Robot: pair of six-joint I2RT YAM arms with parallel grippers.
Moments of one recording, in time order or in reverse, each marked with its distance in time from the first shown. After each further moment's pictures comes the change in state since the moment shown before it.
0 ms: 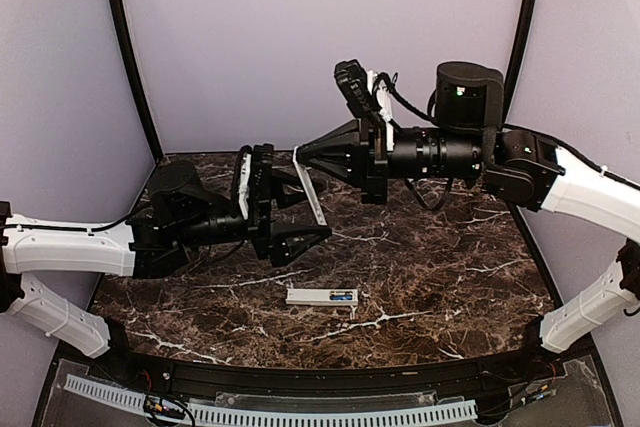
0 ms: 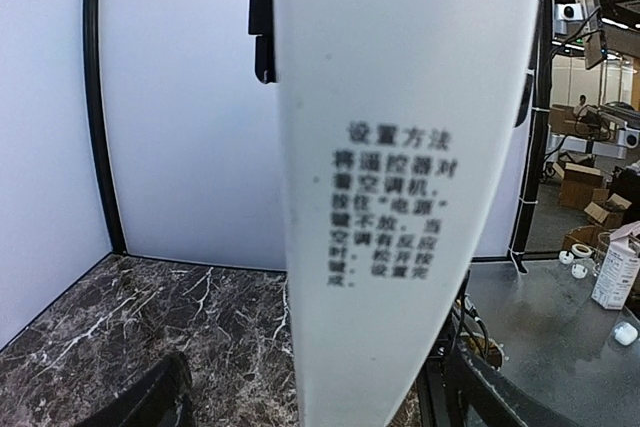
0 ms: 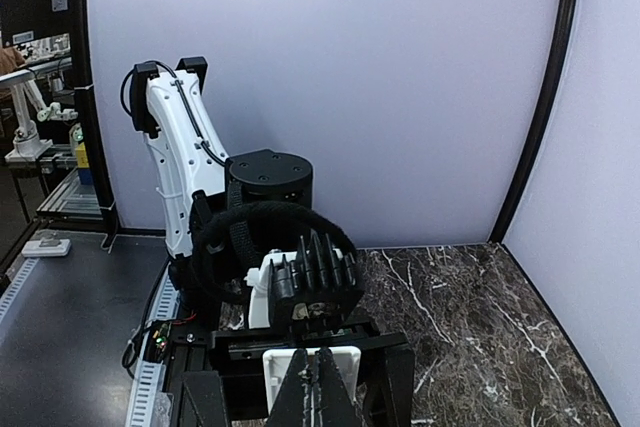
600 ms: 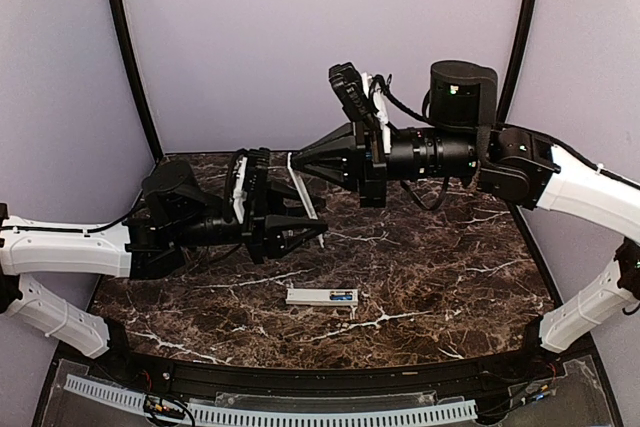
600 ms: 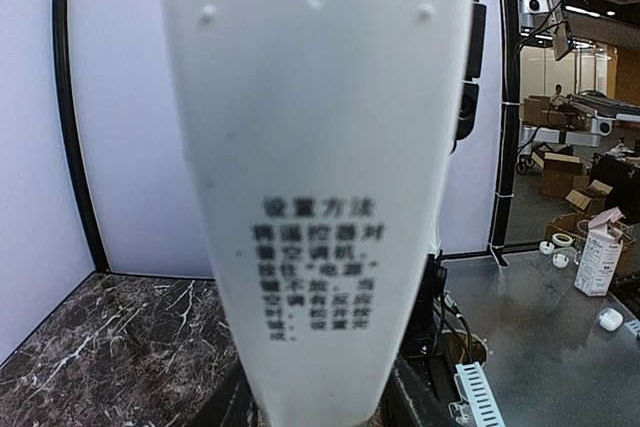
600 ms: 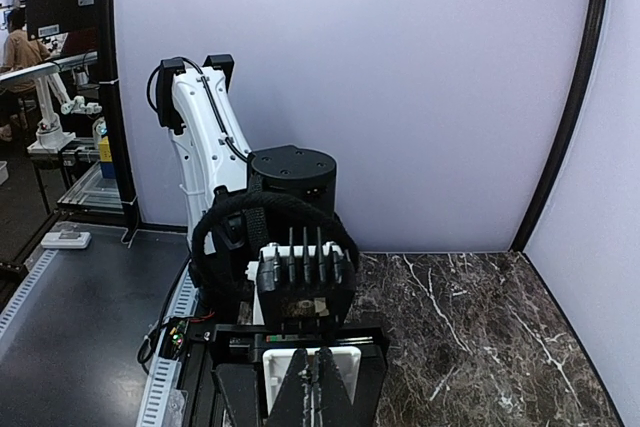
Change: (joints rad) left arm -0.013 -0.019 0.000 0.000 0.063 0.028; right arm 0.000 0.021 0.019 -0.007 -0.079 -0.011
